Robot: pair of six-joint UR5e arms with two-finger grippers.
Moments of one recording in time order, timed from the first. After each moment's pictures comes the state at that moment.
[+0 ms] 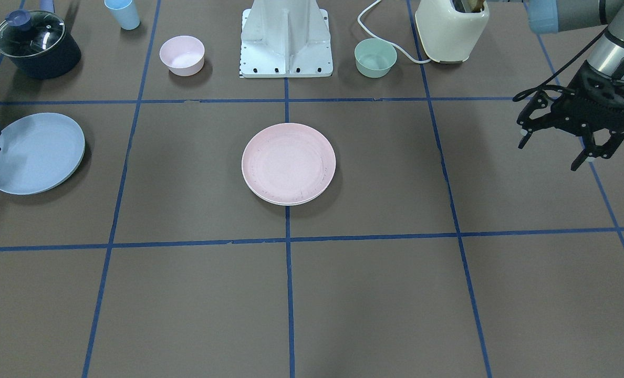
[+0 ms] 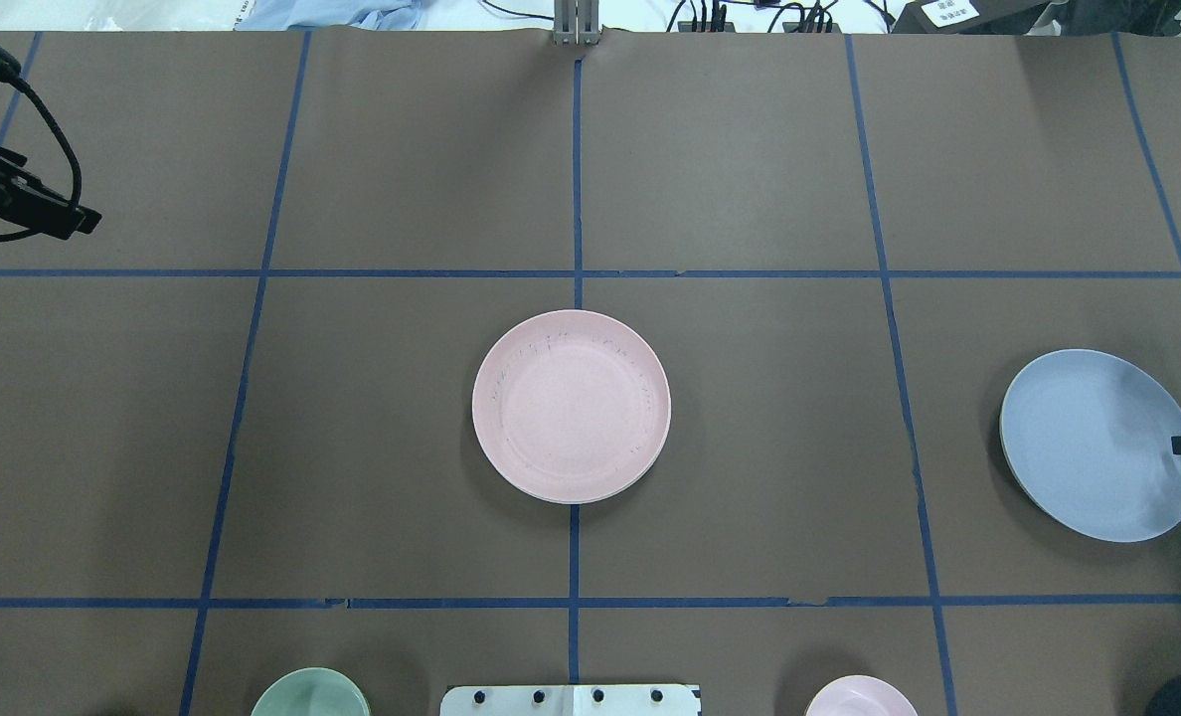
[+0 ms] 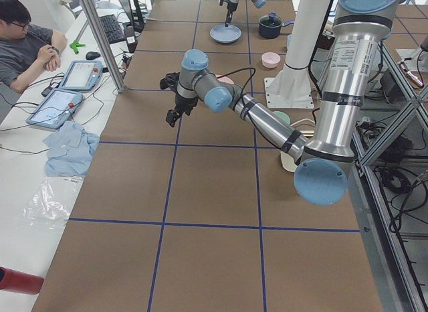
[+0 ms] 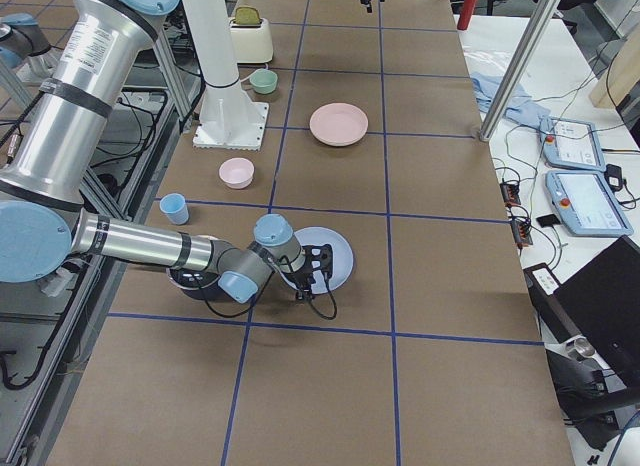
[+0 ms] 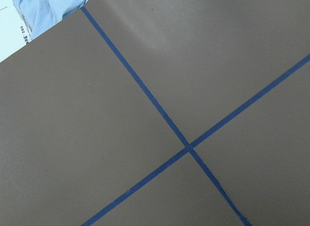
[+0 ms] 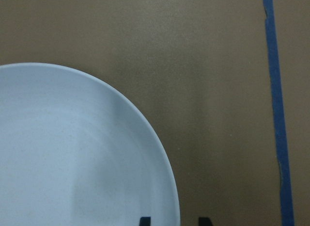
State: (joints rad) left arm -1.11 -1.72 -2.01 -1.75 -2.11 -0.18; right arm 0.89 -1.99 1.64 -0.50 1.92 0.90
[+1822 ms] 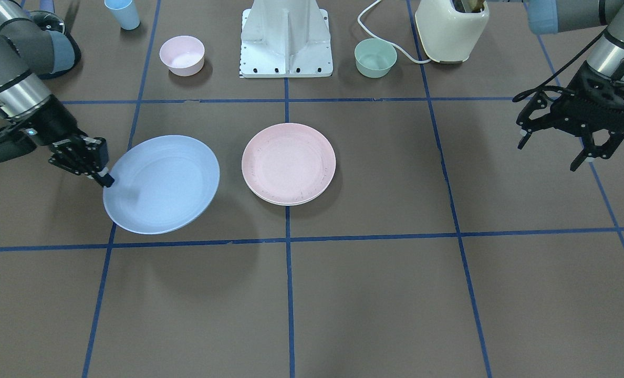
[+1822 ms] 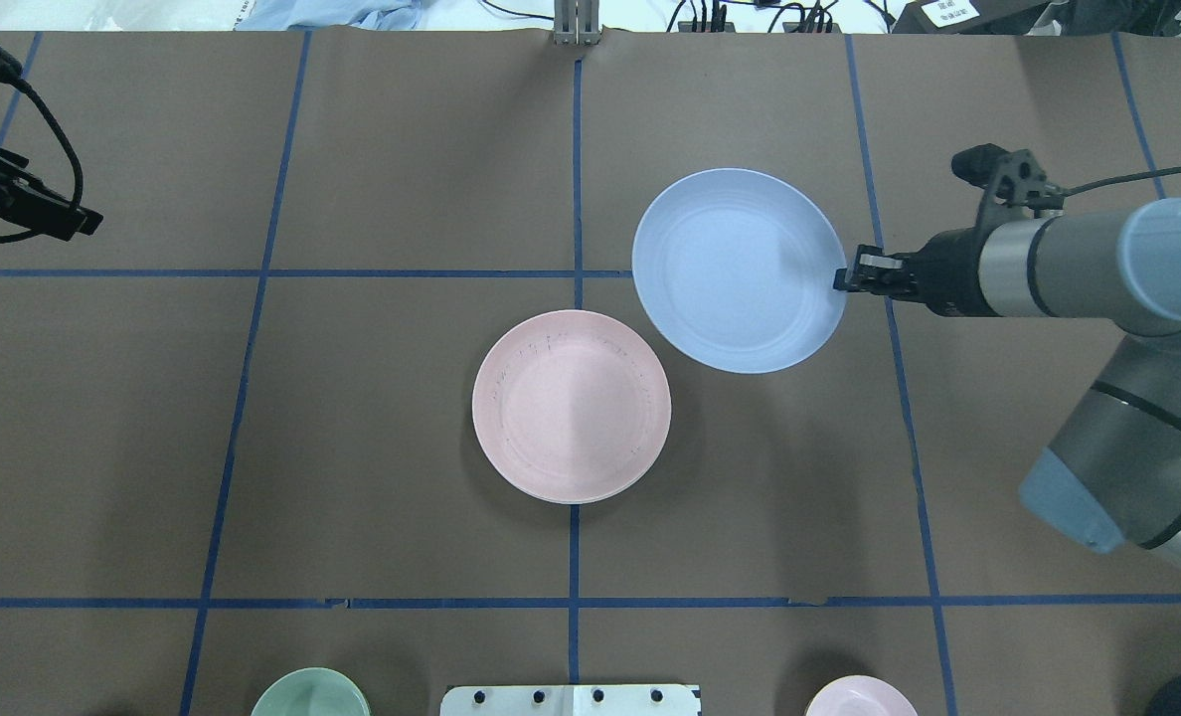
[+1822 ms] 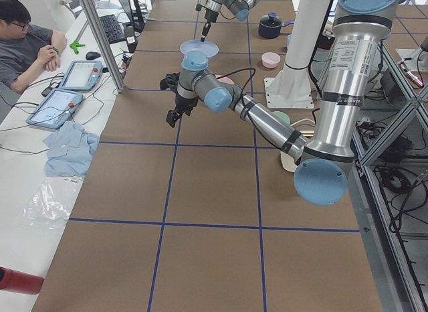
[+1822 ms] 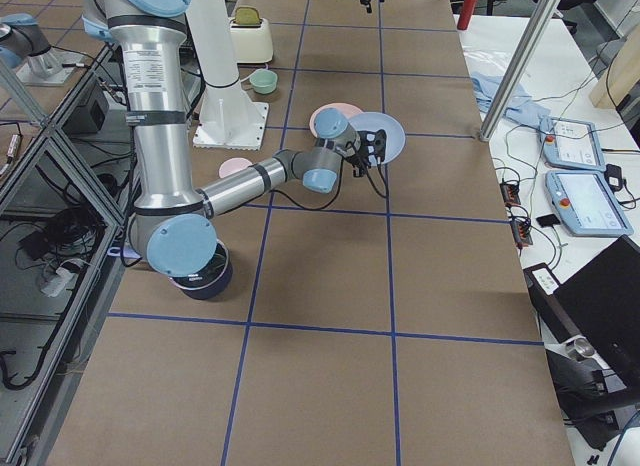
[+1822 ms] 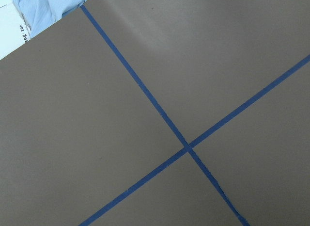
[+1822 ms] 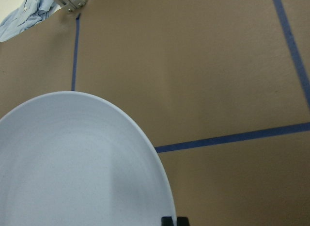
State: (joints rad) left arm -1.11 -1.72 -2.01 -1.75 -2.11 -0.18; right arm 0.73 -1.39 1.88 -0.86 1.86 1.40
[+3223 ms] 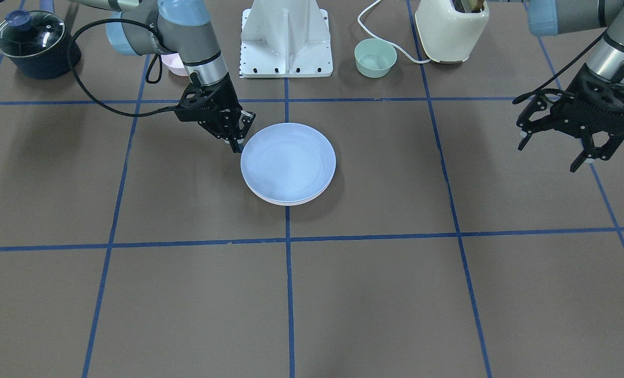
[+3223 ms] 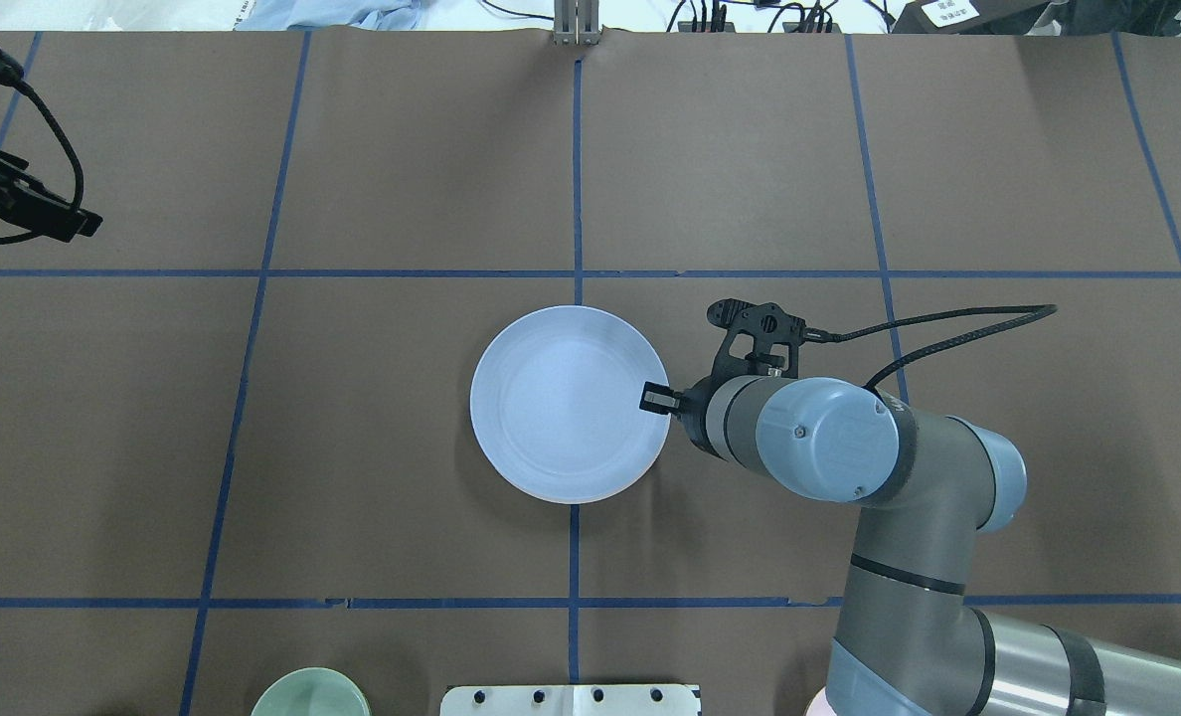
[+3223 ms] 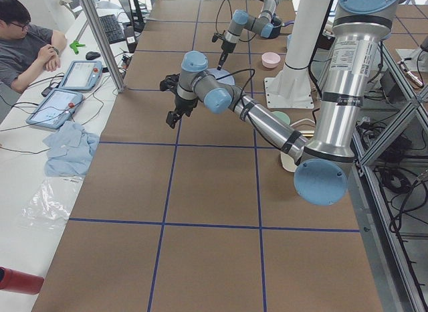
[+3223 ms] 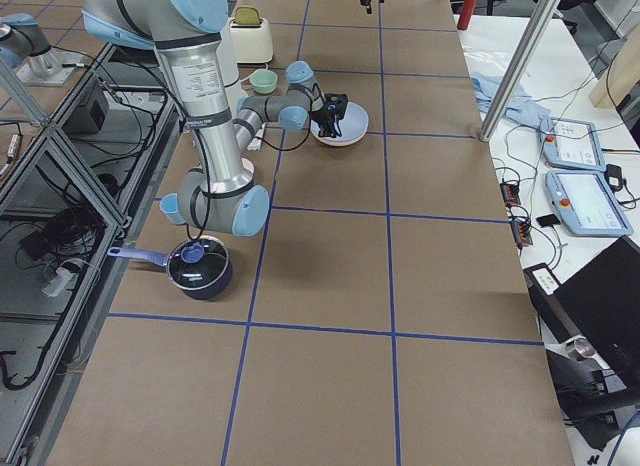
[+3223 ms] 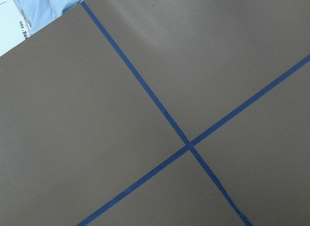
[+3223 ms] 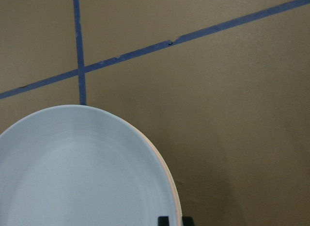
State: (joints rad) left arm -1.11 -1.72 -2.00 -1.75 -2.11 -0.18; right arm 0.37 -1.17 1.87 -1.26 1.51 1.55
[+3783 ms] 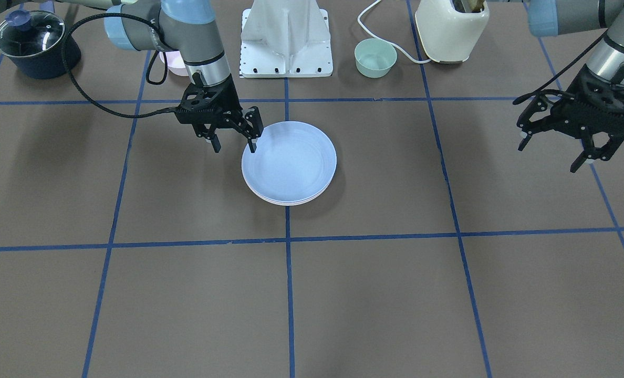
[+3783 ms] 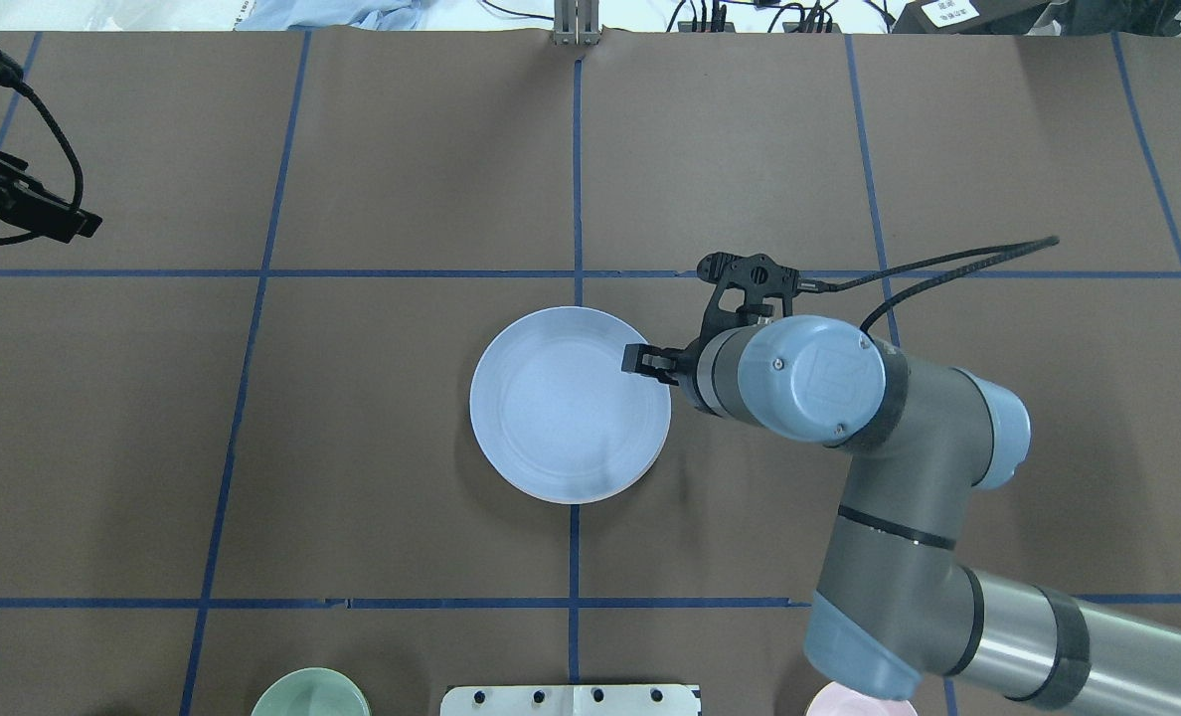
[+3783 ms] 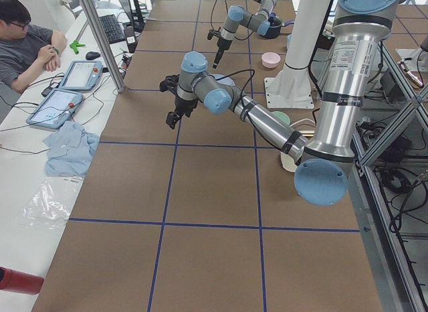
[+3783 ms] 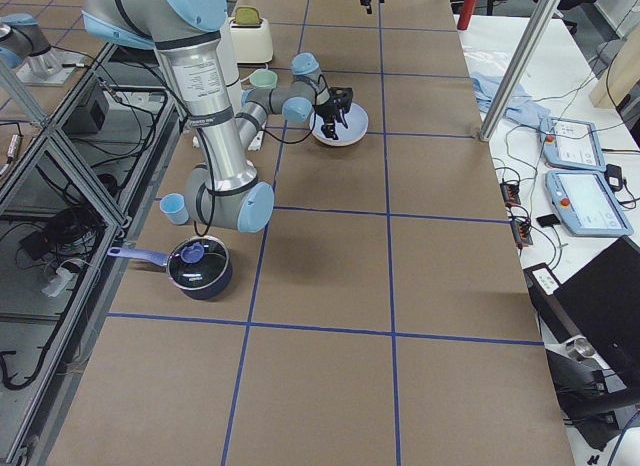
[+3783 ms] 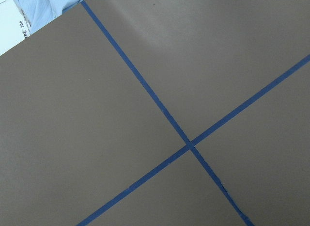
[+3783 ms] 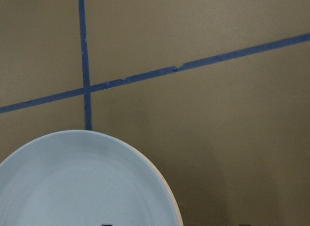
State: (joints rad) left arm -1.11 -1.72 -2.00 -1.75 -2.11 -0.18; right arm 0.48 -1.09 1.90 -1.46 1.61 1.42
